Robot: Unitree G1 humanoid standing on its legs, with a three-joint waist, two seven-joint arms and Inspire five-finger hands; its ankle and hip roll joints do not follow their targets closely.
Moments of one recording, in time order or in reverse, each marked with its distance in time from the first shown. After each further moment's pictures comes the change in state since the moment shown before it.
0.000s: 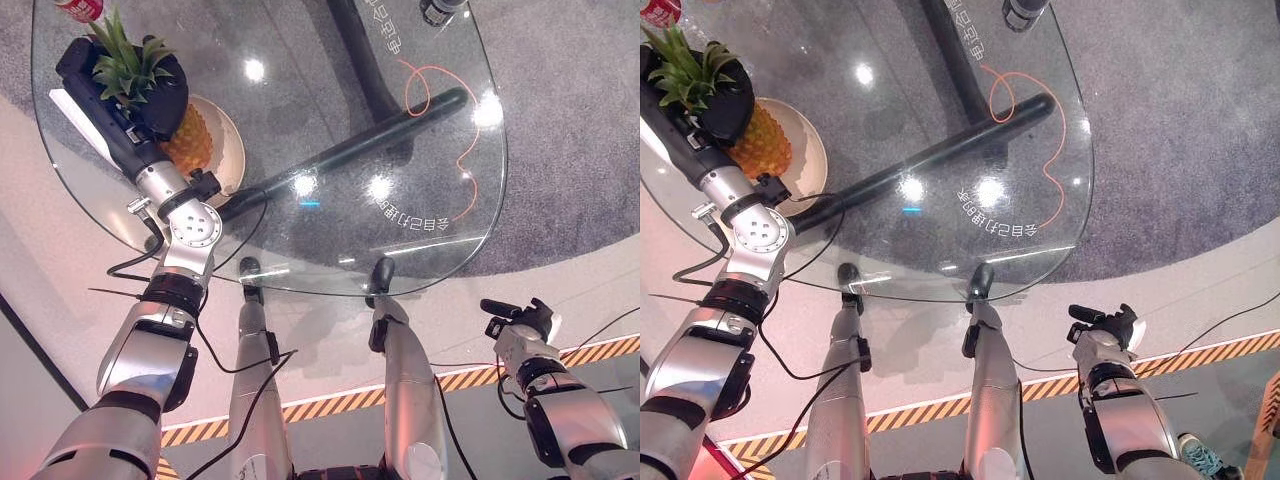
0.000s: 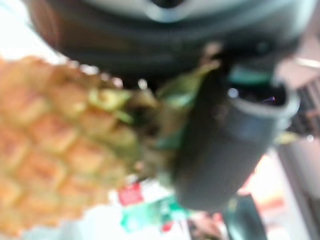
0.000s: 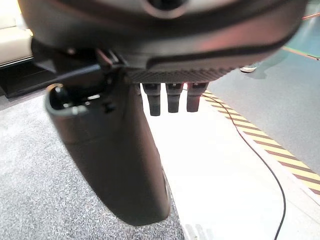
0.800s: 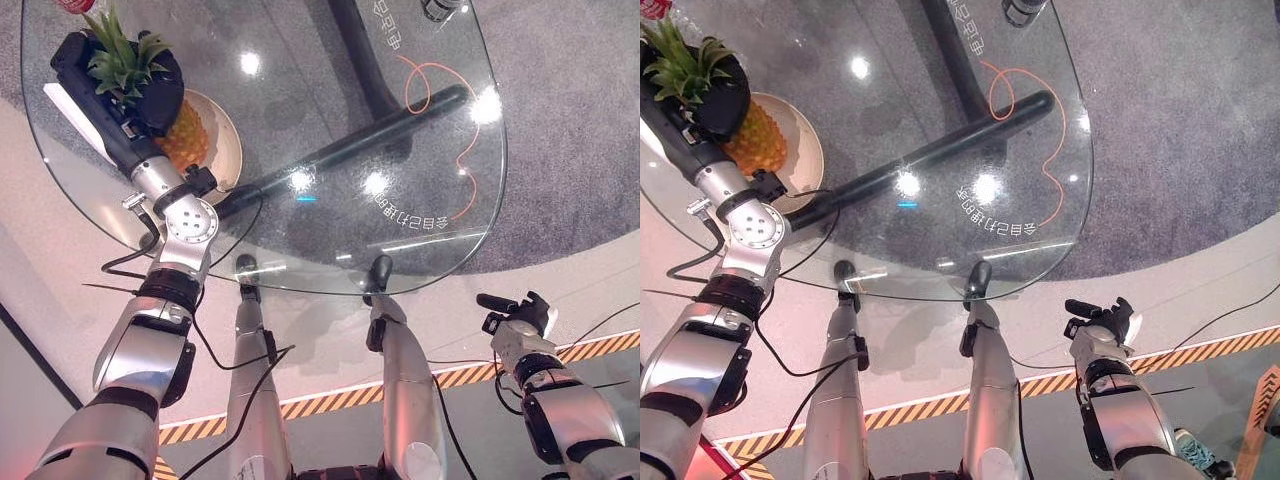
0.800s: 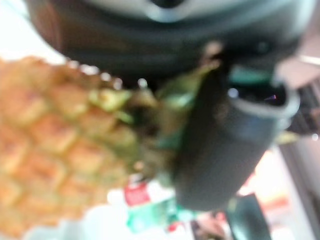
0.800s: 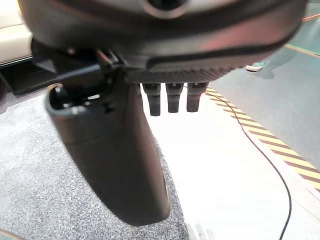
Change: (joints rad) left arm -0.027 0.030 -0.032 0.034 -0.022 -0.004 -0.011; right arm -0.026 0.003 0.019 0.000 0.000 -0.011 0.004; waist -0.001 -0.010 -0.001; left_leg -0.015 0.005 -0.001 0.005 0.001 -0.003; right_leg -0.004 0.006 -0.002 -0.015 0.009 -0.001
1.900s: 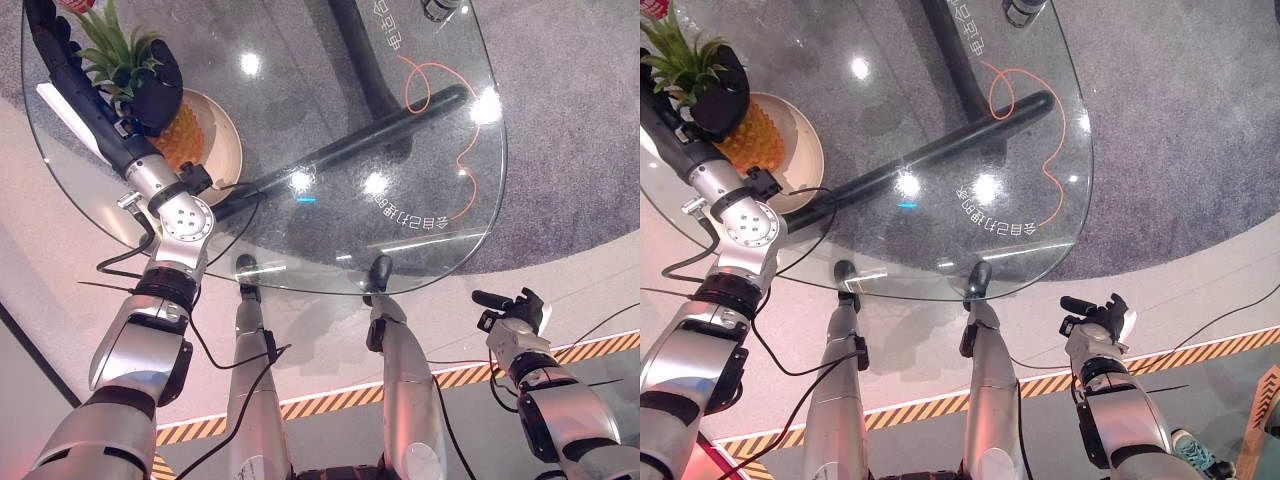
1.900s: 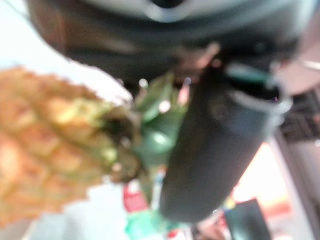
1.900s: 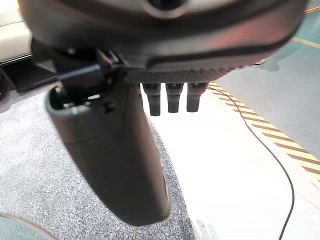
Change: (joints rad) left arm -0.007 0.002 0.000 0.012 -0.060 -0.019 -0.012; right arm -0.002 0.017 0.000 0.000 0.000 -0.017 0.004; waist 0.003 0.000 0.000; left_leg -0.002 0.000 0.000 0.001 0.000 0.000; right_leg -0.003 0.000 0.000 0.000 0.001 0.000
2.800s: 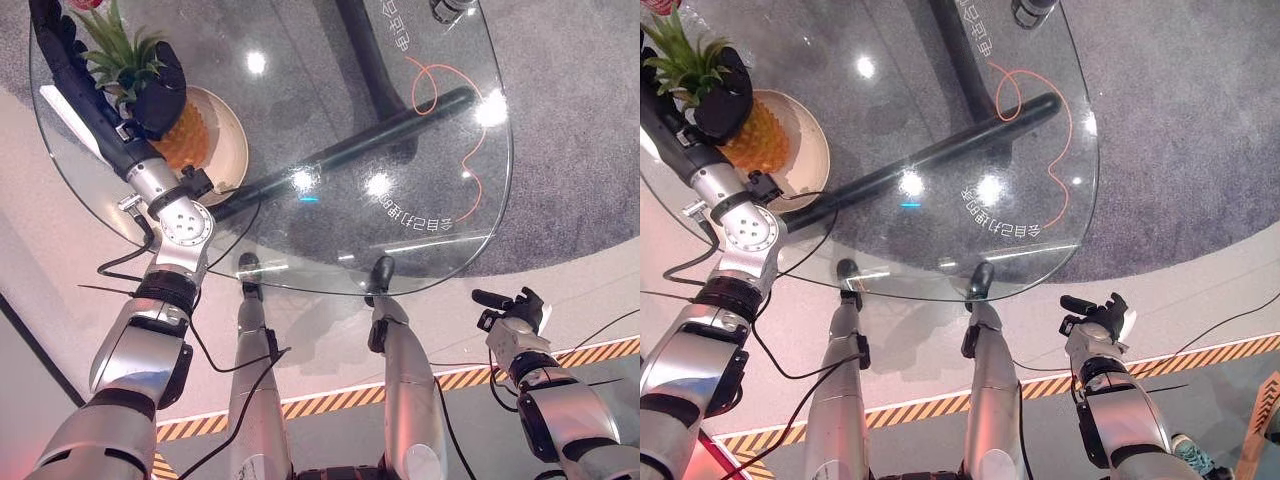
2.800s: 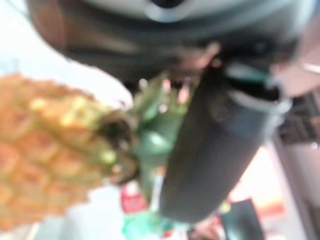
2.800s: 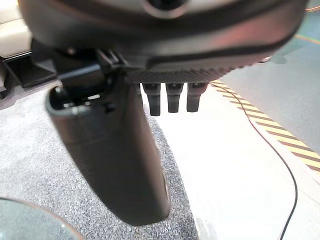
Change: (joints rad) left arm 0.040 -0.003 0.000 -0.021 -0.002 -0.056 -0.033; right arm -0.002 0.001 0.000 0.000 0.000 -0.004 0.000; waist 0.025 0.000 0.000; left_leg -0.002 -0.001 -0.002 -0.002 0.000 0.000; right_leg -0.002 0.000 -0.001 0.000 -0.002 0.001
